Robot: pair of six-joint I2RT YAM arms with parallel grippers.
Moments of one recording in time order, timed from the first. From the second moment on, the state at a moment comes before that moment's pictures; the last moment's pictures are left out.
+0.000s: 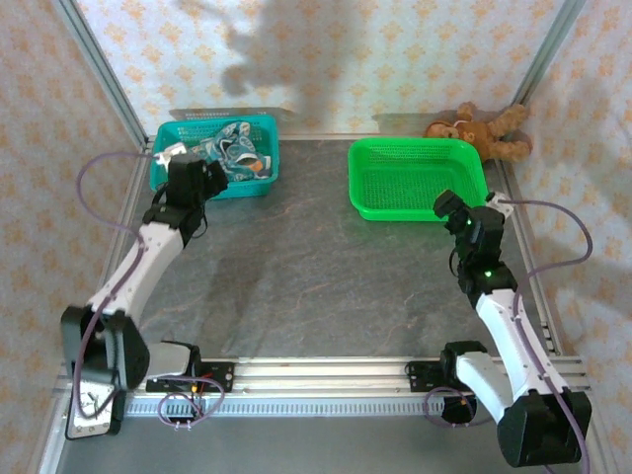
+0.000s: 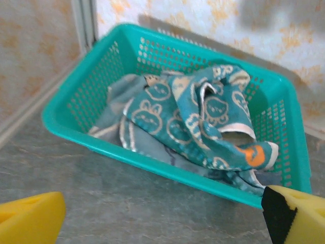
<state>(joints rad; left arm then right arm) -0.09 1.35 1.10 -0.32 -0.37 -0.46 0.05 0.87 0.64 -0.13 0.21 0.62</state>
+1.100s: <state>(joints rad) -0.03 2.32 2.11 -0.79 -0.34 -0.38 0.33 0.96 0.86 -0.49 0.19 0.70</state>
